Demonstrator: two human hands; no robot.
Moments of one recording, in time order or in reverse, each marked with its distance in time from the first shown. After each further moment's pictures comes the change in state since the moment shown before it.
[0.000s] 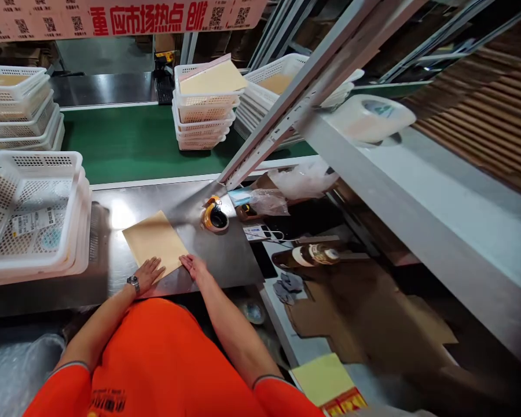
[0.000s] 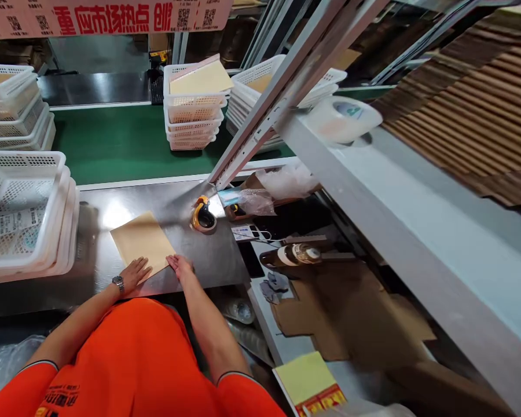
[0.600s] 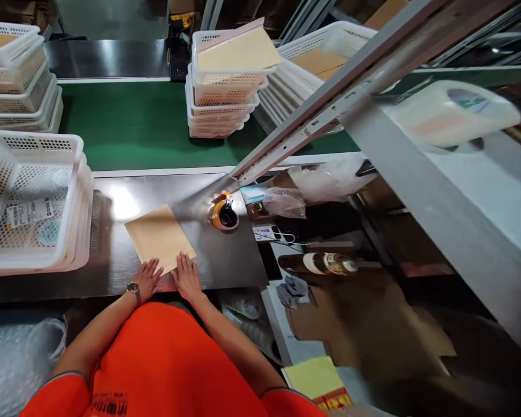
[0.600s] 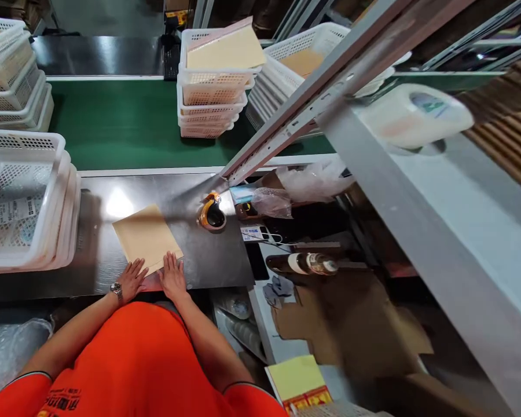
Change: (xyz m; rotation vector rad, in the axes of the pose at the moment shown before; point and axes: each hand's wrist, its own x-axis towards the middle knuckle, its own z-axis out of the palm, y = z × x) left_hand -0.033 0.022 0.026 -0.061 0.010 -0.140; right_hand -0.053 0.068 0.020 -1.013 -0.200 -0.575
